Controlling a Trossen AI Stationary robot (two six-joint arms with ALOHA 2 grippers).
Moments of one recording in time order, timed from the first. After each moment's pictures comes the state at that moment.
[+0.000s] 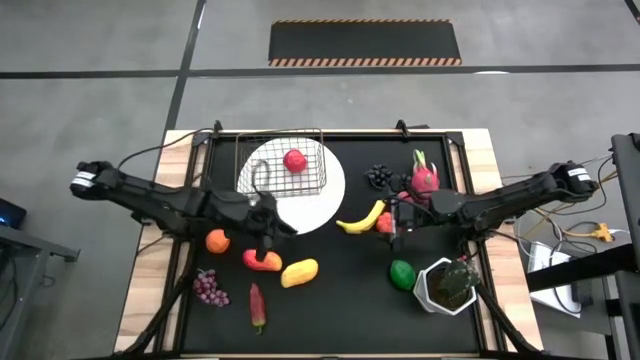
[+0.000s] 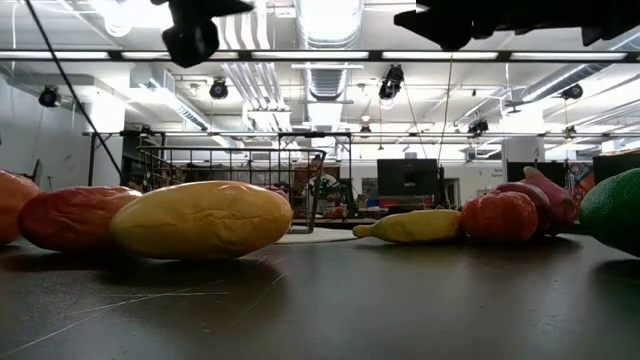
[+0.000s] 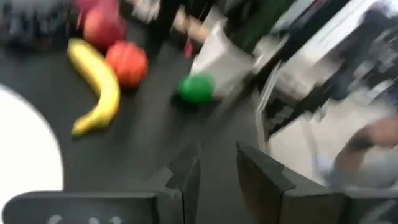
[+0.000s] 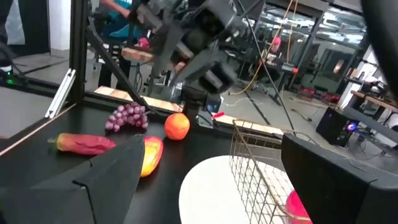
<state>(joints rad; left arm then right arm) -0.22 1.10 0.84 -0.13 -0.04 -0.60 0.15 1.08 0.50 0.59 0.13 -0.26</state>
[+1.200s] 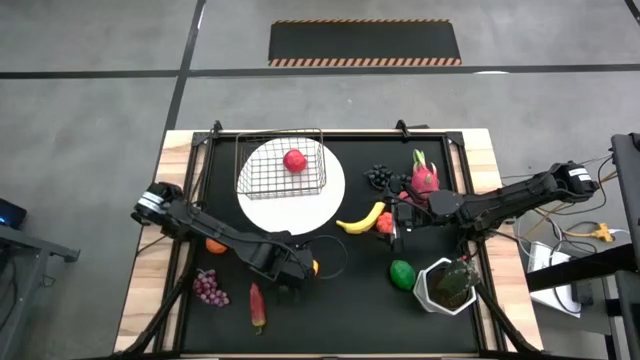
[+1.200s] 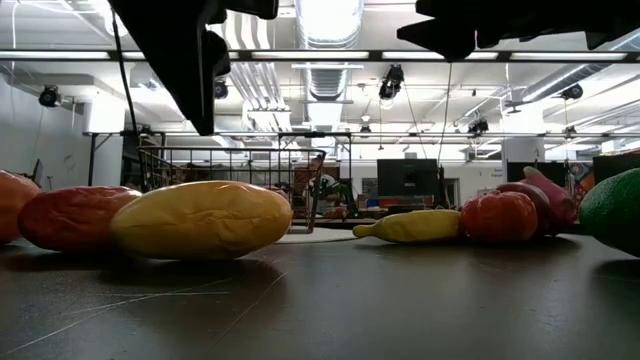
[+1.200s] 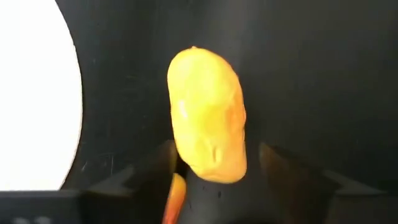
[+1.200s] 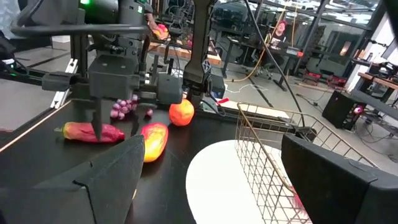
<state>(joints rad) -0.43 1.79 1.46 -0.97 -0.16 -0.62 0.15 1.07 0.49 0.53 0.13 -0.21</state>
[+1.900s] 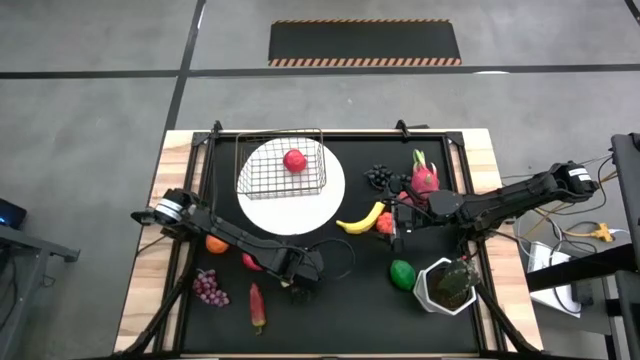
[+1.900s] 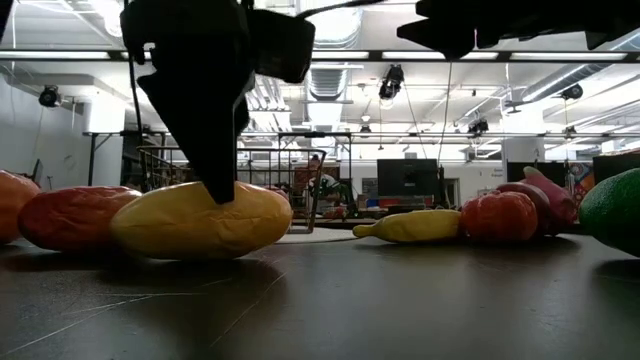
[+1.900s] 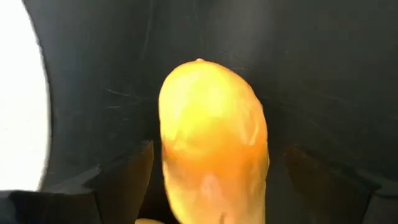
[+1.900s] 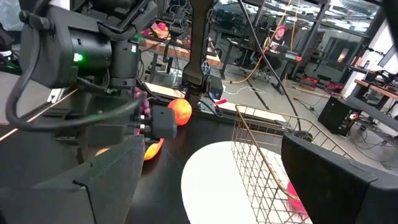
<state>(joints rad) -0.39 1.92 1.43 -0.84 -0.16 -0.64 0.15 1.07 0.49 0.53 0.13 -0.25</state>
